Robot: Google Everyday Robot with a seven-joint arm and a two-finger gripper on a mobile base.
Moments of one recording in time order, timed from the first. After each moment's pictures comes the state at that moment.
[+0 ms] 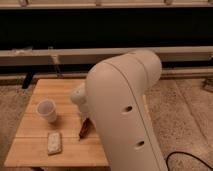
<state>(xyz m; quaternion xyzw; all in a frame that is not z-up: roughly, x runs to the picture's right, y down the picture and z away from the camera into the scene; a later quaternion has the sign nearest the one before) -0.115 0.189 0.854 -0.28 0.23 0.61 0.70</state>
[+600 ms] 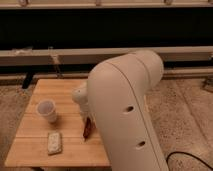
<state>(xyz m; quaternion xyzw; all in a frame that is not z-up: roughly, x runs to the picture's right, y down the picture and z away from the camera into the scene) -0.105 0.182 0.858 -0.28 0.22 0.62 0.70</state>
